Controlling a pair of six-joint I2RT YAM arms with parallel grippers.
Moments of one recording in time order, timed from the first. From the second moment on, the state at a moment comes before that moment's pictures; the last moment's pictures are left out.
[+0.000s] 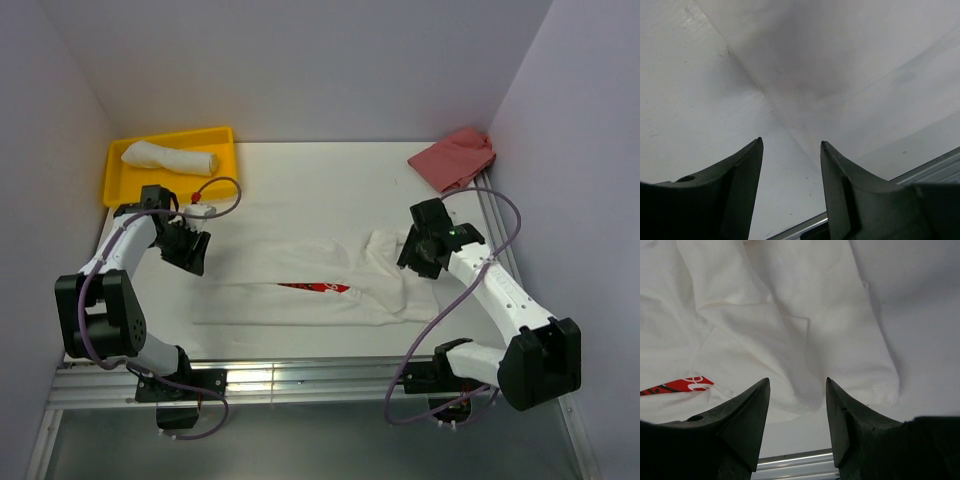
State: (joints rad) left arm 0.08 1.50 1.05 -0.91 0.31 0.53; right arm 0.27 1.17 0.88 -0.87 0.15 0.68
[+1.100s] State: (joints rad) left arm 0.01 1.58 1.23 -0.88 0.40 0.42; right arm 0.36 1.81 1.36 -0.85 0.31 0.65
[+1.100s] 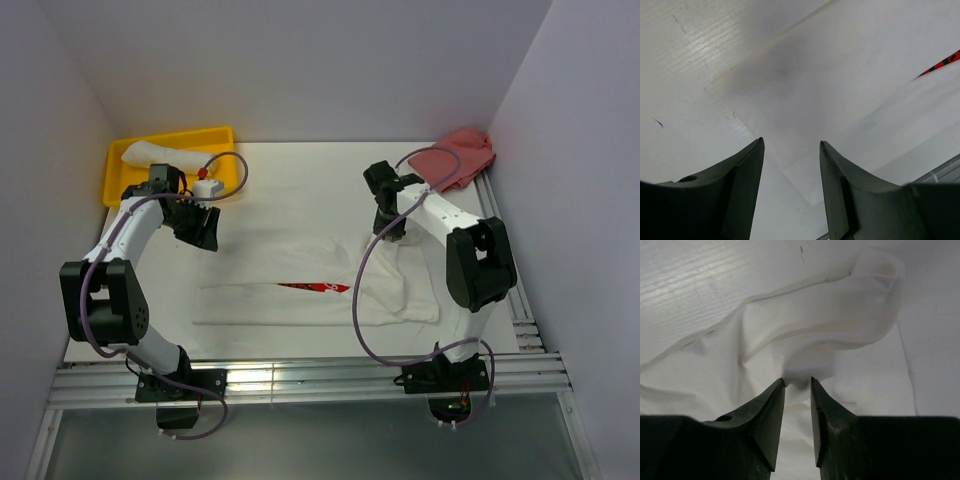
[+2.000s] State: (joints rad) left arm -0.02 1.61 1.15 -0.82 0.41 0.42; right arm 0.32 1.55 1.06 -0.83 0.37 0.74
